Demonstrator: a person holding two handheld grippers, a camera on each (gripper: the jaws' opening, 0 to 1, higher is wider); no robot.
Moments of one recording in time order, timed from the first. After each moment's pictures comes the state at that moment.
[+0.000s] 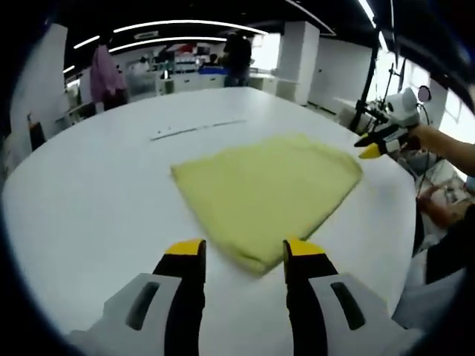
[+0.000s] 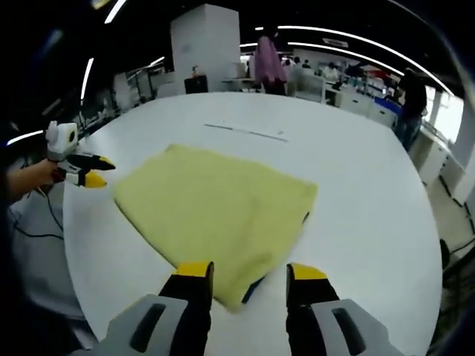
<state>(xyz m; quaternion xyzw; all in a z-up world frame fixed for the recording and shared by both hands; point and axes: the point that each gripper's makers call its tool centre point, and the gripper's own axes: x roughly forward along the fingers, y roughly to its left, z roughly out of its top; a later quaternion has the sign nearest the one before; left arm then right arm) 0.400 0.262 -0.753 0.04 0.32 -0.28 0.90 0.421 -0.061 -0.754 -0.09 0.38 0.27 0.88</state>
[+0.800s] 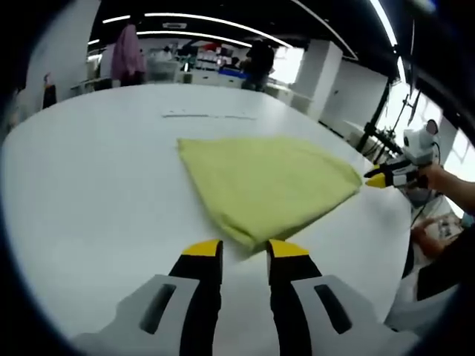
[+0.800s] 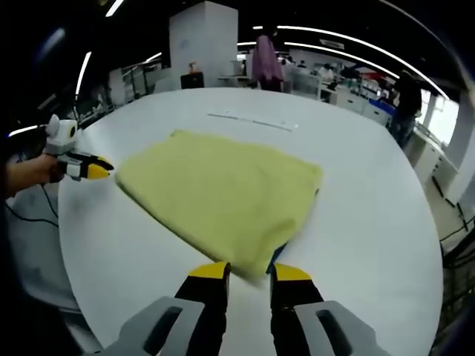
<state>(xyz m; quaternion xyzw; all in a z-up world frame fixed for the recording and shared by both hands) 0.385 0.264 -0.775 -0.05 0.32 -0.25 0.91 0.390 -0.055 -0.772 -0.11 0.37 0.25 0.89</state>
